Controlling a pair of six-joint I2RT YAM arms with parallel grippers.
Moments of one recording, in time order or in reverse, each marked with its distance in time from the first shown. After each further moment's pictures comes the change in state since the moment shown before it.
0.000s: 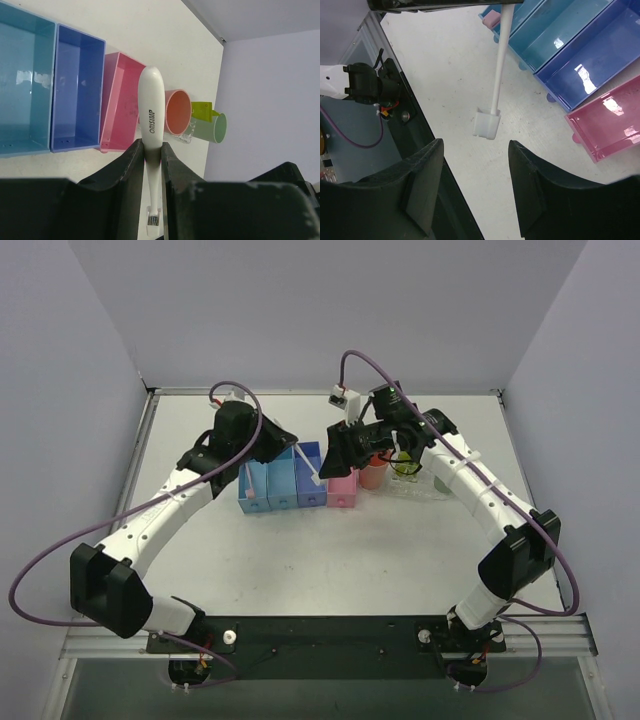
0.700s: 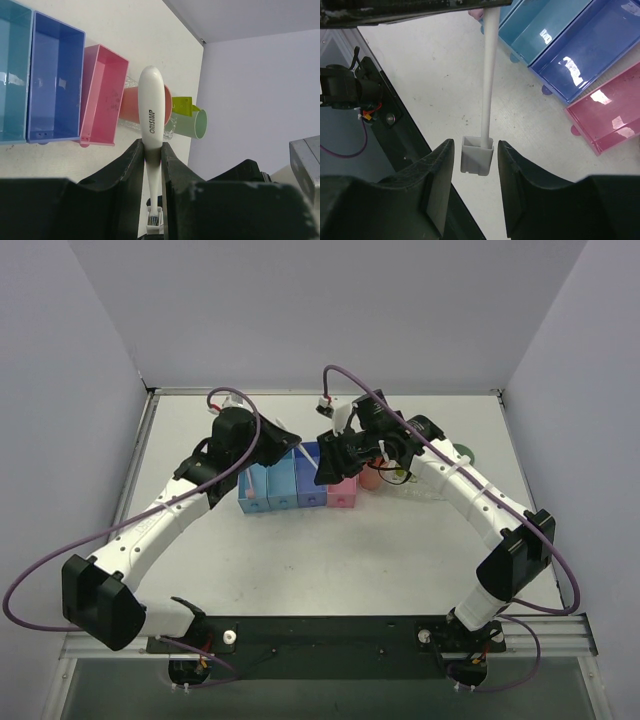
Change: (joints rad) left arm -0.043 -0.072 -0.051 0.049 -0.022 -0.087; right arm 0.089 0.004 -0.006 -0.016 0.166 0.037
